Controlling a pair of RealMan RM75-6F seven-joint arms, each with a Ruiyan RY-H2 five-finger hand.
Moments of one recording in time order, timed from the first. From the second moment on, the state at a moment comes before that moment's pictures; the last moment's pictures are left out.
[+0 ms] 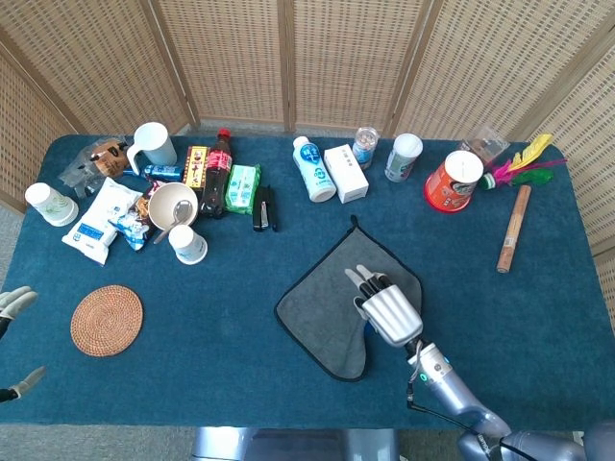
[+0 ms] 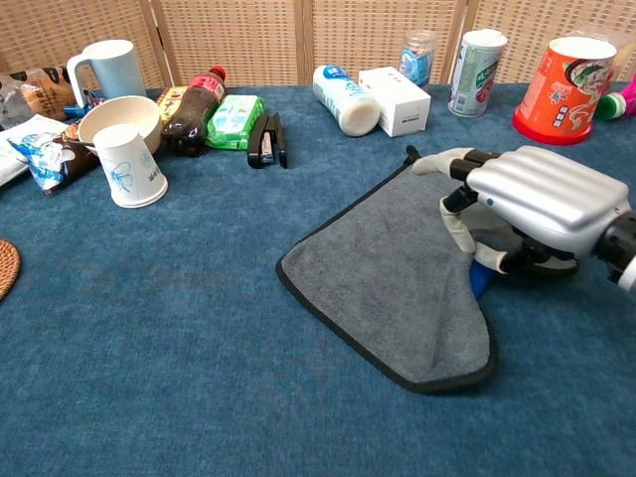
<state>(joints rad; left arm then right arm) -0.01 -0.69 0.12 -1.87 1.73 1.54 -0.36 0.51 -1.65 0.07 -1.34 -1.62 1.18 -0.33</state>
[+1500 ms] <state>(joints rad) -0.02 -0.67 0.13 -1.85 1.74 1.53 -0.44 0.65 -1.81 0.24 -1.35 -1.29 1.09 -0.60</state>
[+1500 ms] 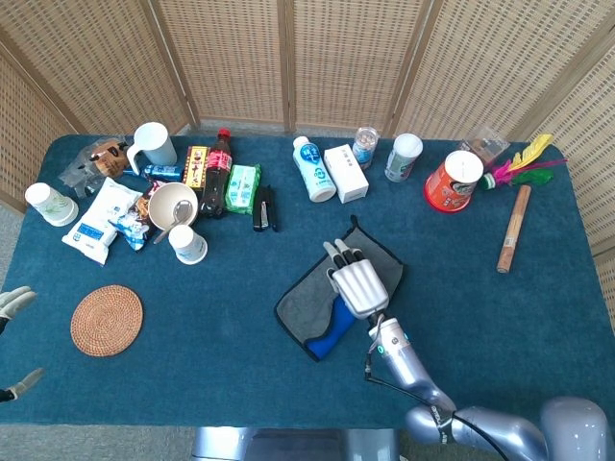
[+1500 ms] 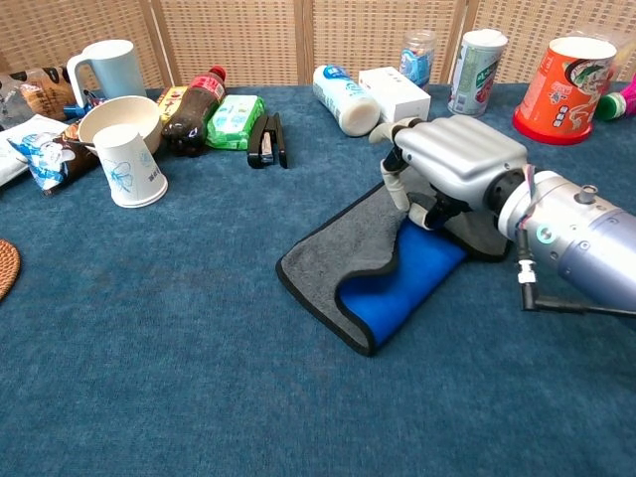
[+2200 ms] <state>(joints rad) -0.03 -0.66 0.13 -1.84 1.75 1.53 -0.47 0.71 -1.89 0.28 -1.33 -1.15 1.10 -0.72</state>
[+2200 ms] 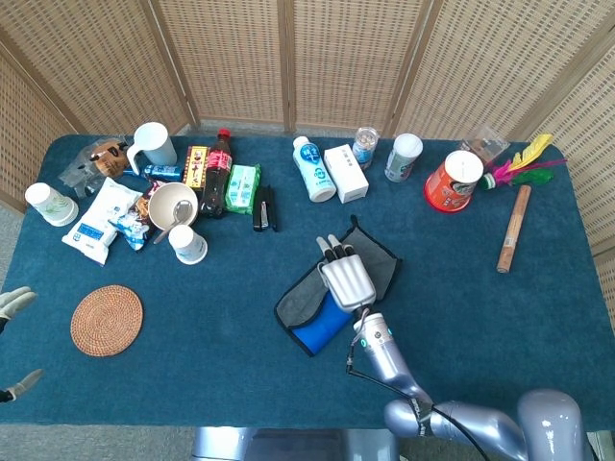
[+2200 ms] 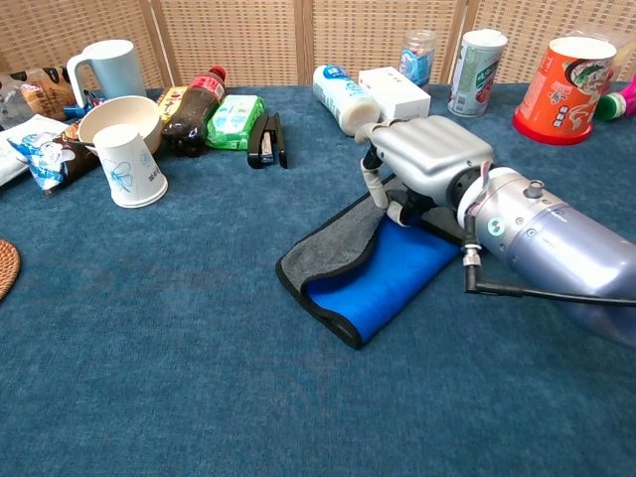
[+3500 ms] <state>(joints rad) -0.04 -0.66 0.14 -1.83 1.76 1.53 -0.50 0.75 -1.99 0.35 -1.26 -1.05 1.20 -0.64</state>
